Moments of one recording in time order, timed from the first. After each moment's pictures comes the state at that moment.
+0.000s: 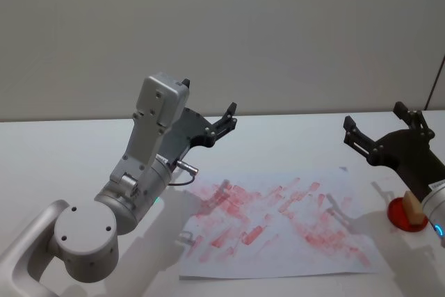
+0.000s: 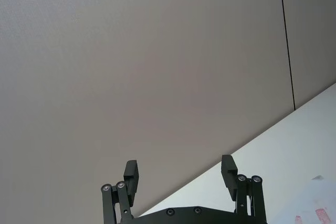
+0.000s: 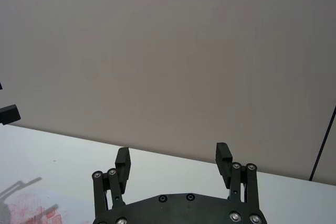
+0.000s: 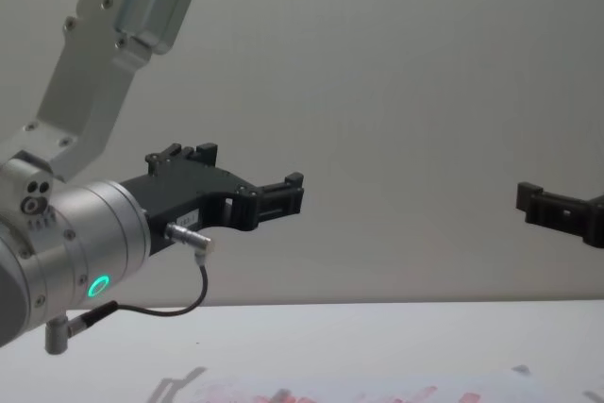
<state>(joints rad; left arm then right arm) -0.24 0.38 0.45 -1.63 -0.20 0.01 -0.01 -0.01 0.34 -0.23 -1.77 0.29 0.03 0.07</state>
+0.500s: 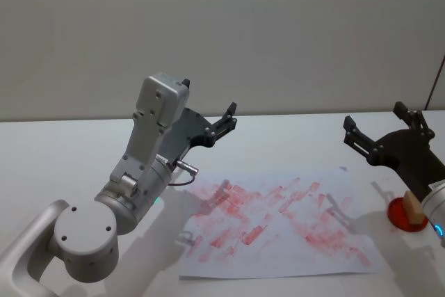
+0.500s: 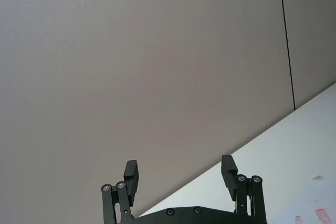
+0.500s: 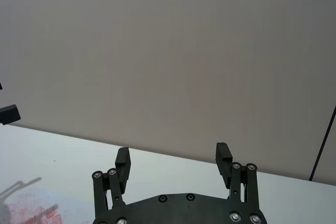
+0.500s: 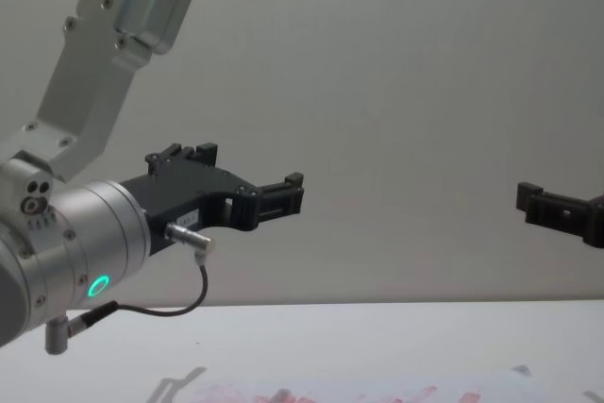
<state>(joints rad) -0.24 0.38 0.45 -1.63 -0.20 0.01 -0.01 -0.01 0.34 -0.23 -1.77 0.29 0.03 0.07</state>
